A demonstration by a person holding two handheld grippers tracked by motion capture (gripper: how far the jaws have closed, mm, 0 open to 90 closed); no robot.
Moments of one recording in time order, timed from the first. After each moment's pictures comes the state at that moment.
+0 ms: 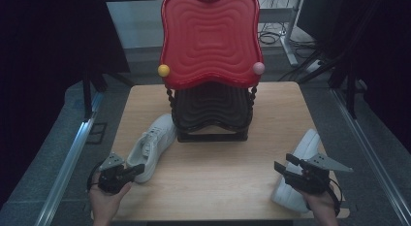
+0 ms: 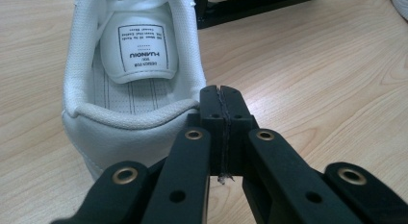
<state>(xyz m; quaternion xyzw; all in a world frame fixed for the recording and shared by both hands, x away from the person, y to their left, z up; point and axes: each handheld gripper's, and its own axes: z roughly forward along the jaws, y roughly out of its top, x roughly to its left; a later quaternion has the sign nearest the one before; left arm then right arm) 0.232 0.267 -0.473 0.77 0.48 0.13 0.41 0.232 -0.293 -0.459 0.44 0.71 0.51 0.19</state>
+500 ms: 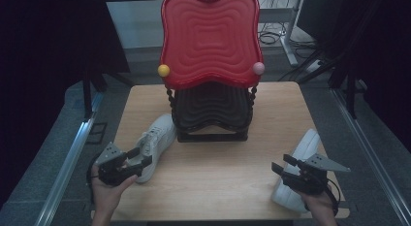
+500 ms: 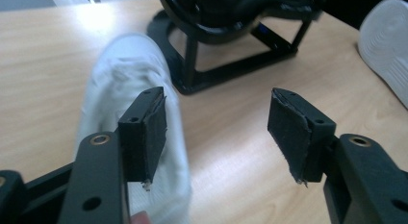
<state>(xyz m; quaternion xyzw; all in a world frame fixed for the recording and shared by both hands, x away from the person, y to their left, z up) 0.244 0.258 -0.437 0.74 0.45 0.18 0.47 0.231 -0.288 -0.458 0.44 0.72 0.51 0.19</state>
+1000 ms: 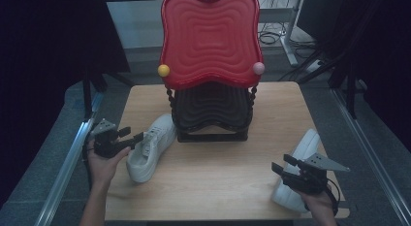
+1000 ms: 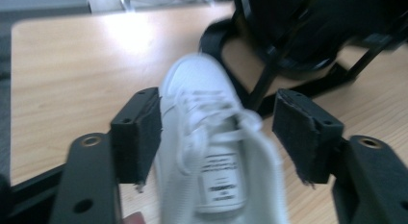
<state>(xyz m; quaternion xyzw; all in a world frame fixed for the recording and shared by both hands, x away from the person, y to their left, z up) 0.313 0.289 -0.435 0.73 0.49 0.19 0.45 0.233 -0.288 -0.460 0.44 0.72 0.51 0.19</state>
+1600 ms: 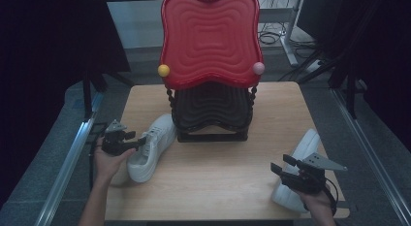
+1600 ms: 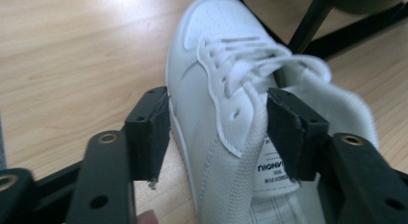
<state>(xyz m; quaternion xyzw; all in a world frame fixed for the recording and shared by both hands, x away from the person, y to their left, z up) 0.341 0.291 -0.473 0.78 0.47 0.16 0.37 0.235 -0.287 -0.464 0.44 0.72 0.50 0.19</state>
